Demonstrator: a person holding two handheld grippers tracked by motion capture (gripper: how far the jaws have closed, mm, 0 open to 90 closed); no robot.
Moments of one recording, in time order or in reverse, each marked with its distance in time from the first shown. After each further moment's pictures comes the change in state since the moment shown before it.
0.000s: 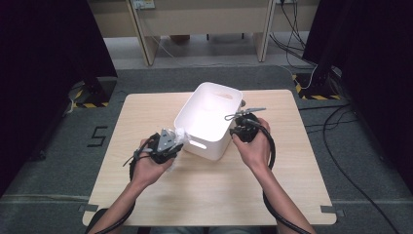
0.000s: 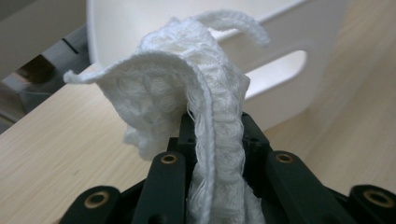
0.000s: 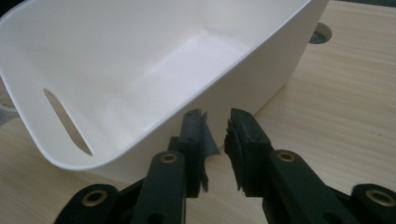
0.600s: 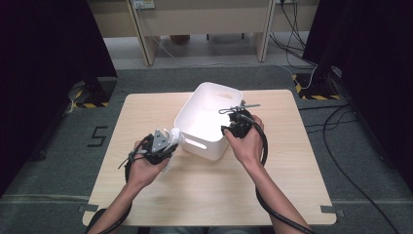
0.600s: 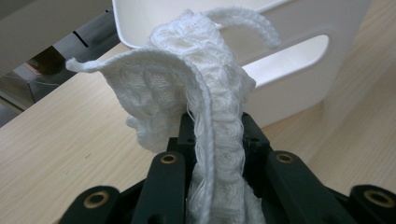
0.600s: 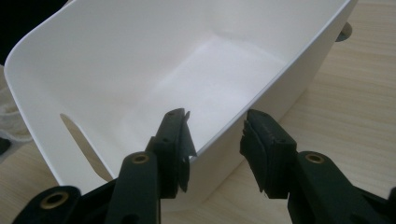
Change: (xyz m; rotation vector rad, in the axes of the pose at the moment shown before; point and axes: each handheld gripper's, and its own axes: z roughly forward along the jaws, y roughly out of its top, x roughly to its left) left arm 0.000 -0.011 -0.002 0.009 0.009 -0.019; right arm 0.014 0.012 0.013 0.008 0.019 0.073
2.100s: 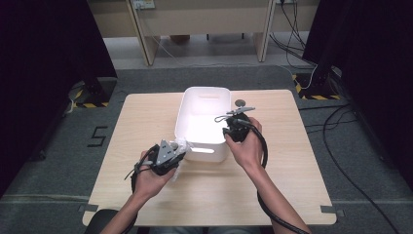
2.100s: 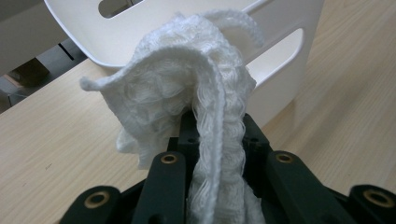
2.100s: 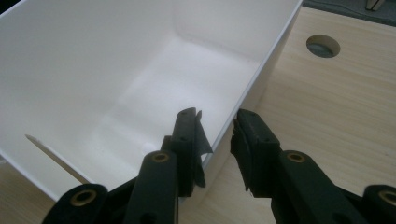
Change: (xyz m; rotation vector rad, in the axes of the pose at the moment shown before) left arm -0.030 -0.009 -0.001 -0.067 -0.047 -0.011; right arm 0.005 -0.008 -0.001 -0.014 -0.050 -0.152
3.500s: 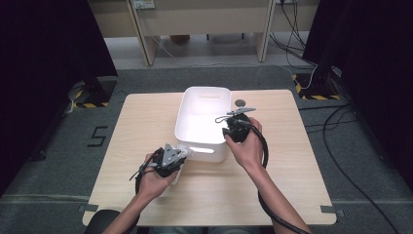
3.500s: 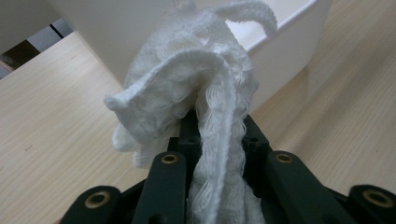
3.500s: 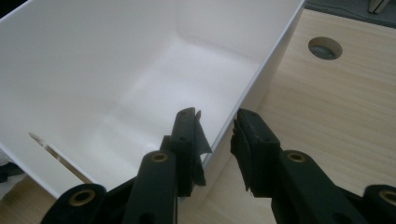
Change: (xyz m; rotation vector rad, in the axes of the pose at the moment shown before) left arm -0.002 -0.021 0.024 0.071 0.000 0.024; right arm -0.001 -0.002 0.000 -0.010 0.010 -0.003
